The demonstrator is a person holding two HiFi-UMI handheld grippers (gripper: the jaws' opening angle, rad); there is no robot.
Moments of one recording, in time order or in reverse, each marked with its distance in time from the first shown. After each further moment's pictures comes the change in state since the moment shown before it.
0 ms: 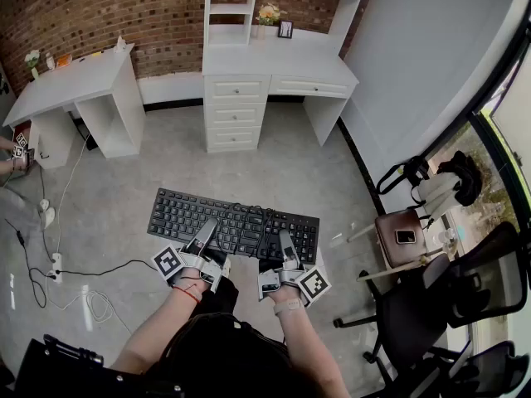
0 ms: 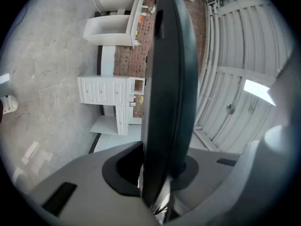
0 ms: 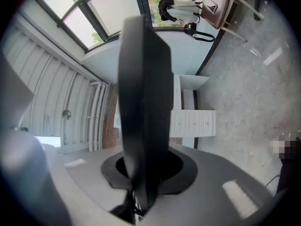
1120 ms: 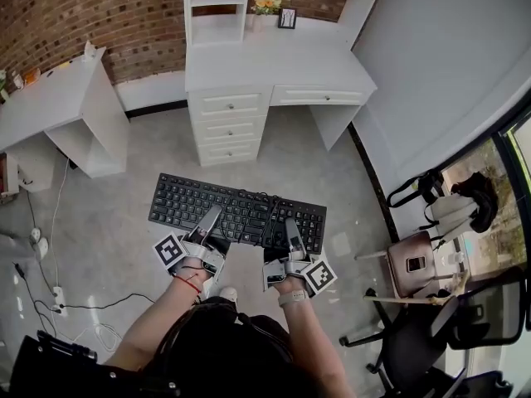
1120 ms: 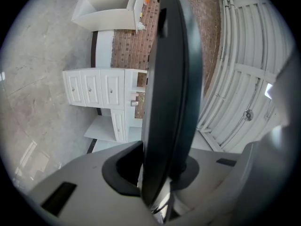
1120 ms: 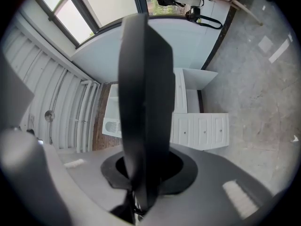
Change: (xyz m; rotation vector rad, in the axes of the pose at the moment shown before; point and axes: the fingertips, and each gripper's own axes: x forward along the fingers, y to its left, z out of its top) left arm 0.259 0.051 0.147 -0.029 0.070 0.022; right arm 0.284 -0.040 0.058 0.004 -0.042 -0.003
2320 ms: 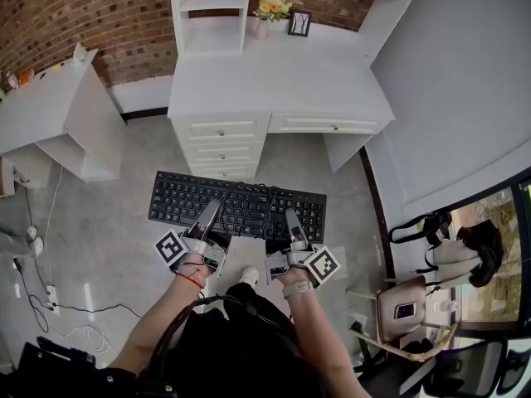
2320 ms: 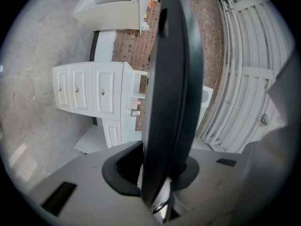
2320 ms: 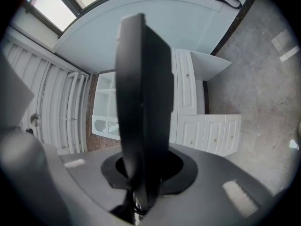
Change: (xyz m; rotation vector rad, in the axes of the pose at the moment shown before) left arm 0.193 0.033 0.062 -0.026 -0.154 0.011; right arm 0.214 -0.026 0.097 0.006 0.155 -0.023
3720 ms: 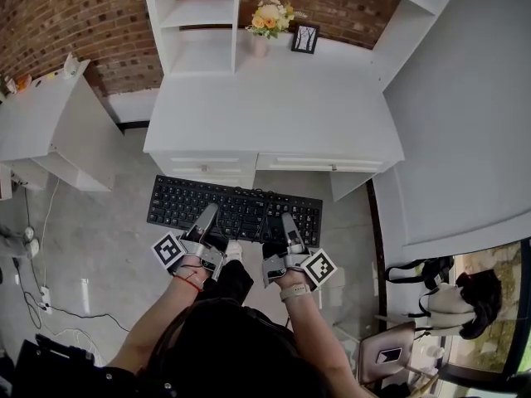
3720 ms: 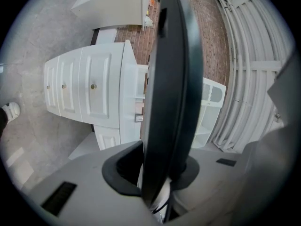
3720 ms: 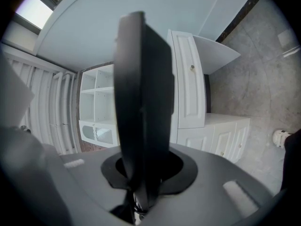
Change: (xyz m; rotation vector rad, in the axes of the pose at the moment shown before) left arm 0.164 0.048 0.026 0.014 -0.082 0.047; right arm 0.153 -0.050 0.101 0.048 0.093 -0.035
